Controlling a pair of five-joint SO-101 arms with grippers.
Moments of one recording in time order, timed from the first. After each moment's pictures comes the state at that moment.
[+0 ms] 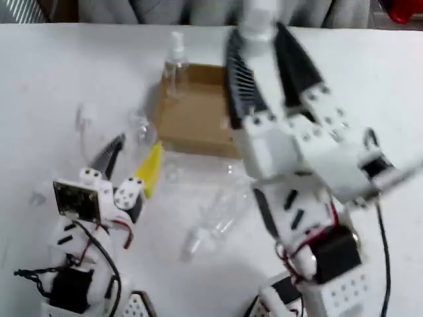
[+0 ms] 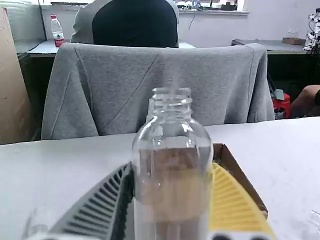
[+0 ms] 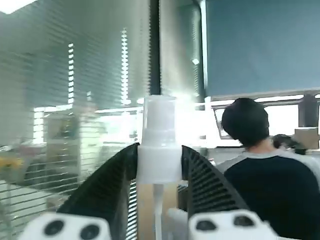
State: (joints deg) left arm 7.8 -104.2 77.5 42.3 3.0; right arm -30.2 -56.1 22.5 11.4 -1.2
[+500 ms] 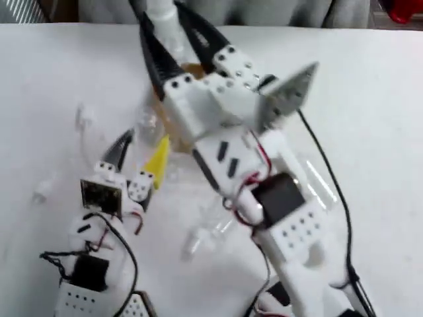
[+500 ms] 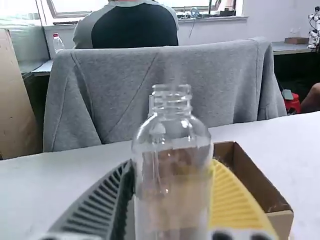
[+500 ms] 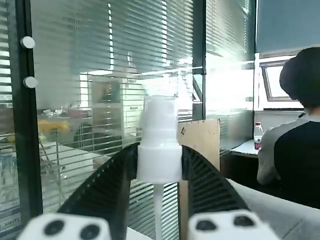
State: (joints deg) left arm 7.8 -104.2 94.4 21.1 -1.2; right arm -38.8 -35.9 16.3 5.6 -1.2
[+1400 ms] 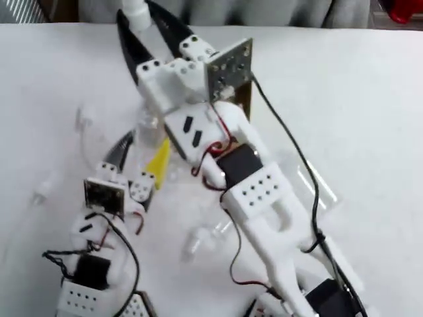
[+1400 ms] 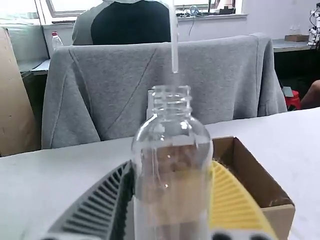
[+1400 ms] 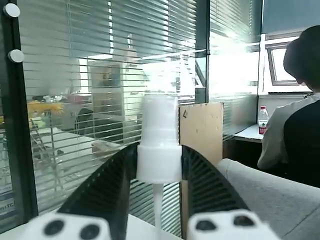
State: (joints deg) left arm 7.8 -104.2 96.4 19.9 -1.7; right arm -38.9 -22.1 16.2 -5.4 -1.2
